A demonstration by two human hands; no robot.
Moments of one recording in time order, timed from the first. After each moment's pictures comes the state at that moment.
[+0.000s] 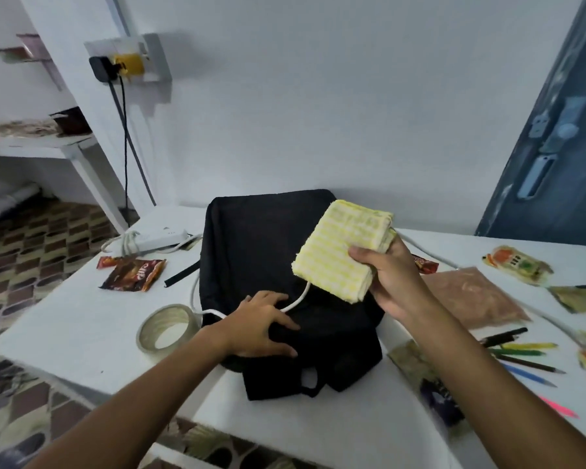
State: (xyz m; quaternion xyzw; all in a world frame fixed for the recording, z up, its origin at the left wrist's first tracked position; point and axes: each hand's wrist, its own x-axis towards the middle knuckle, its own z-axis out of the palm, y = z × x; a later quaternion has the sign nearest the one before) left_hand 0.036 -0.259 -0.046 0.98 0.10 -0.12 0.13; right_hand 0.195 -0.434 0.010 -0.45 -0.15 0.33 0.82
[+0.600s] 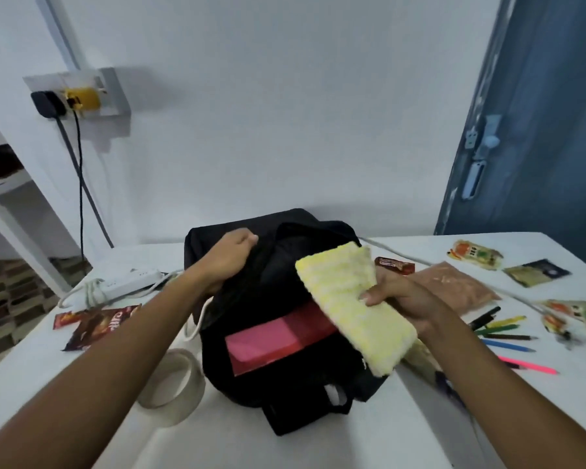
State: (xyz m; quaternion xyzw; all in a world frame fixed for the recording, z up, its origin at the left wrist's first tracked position) left_hand 0.092 -0.182 0.044 0.88 0.17 0.13 0.41; right_hand 0.160 -0.454 0.020 -0.42 -0.25 0.51 0.71
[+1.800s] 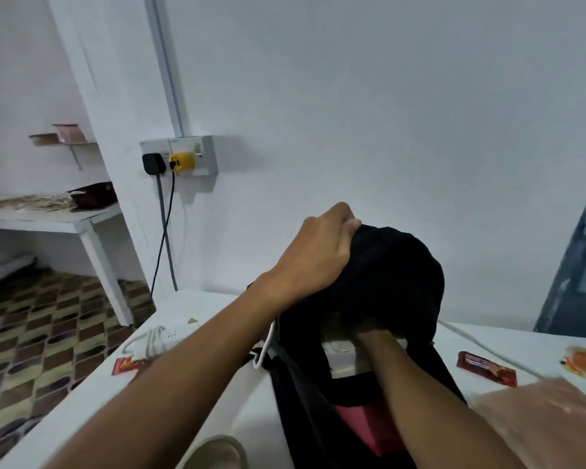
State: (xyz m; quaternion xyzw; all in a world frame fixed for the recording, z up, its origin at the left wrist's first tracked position) left_hand 0.112 -0.192 0.165 0.91 0.01 0.34 0.24; right_hand 0.210 -0.251 0.029 -0.84 -0.09 0.31 0.43
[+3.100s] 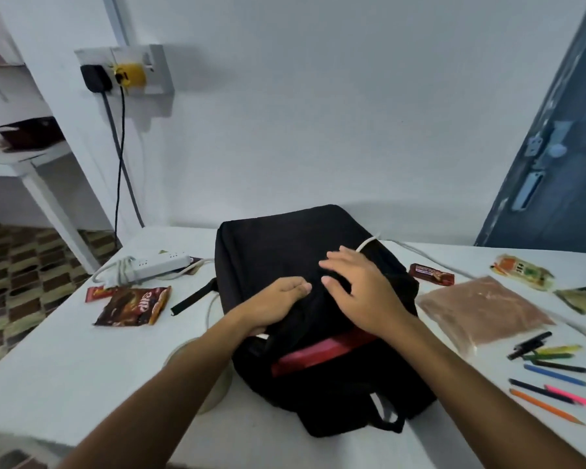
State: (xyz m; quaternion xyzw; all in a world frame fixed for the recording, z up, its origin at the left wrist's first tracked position) left_hand 0.068 -0.192 -0.026 0.78 0.09 0.00 0.62; right_hand 0.152 -0.358 -0.012 -0.82 -0.45 -0.09 0.35
